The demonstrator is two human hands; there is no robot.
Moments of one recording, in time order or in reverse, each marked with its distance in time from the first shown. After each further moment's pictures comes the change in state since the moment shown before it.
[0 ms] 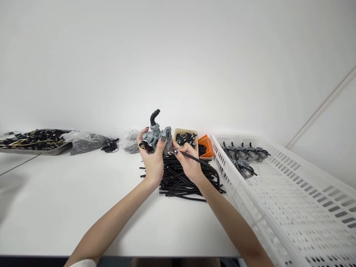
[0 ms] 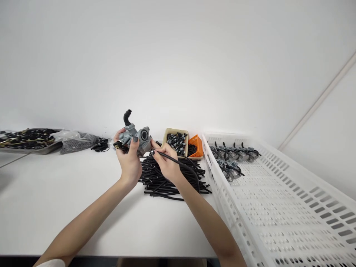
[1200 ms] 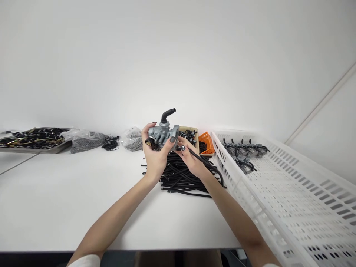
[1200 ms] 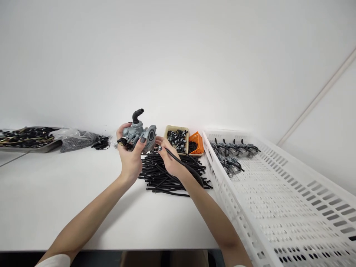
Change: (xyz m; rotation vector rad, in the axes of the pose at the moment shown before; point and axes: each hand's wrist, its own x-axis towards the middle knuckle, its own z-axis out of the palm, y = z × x) left_hand 0.006 0.011 -0.005 0.060 -0.215 0.089; right_hand 0.000 -0.001 -0.014 -0.046 -0.173 0.016
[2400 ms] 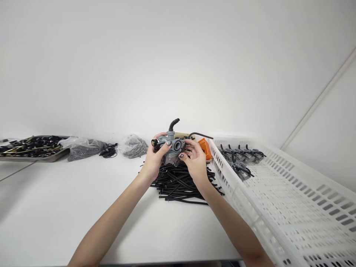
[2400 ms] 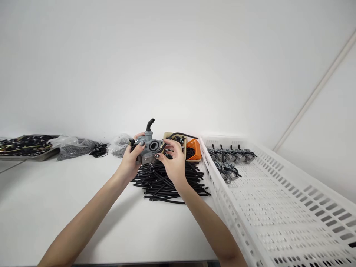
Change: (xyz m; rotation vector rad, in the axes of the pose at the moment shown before) left_hand 0.013 0.013 -0.002 -0.136 -0.221 -0.519; right_hand 0.002 -0.006 -0.002 -0.208 0.474 -0.104
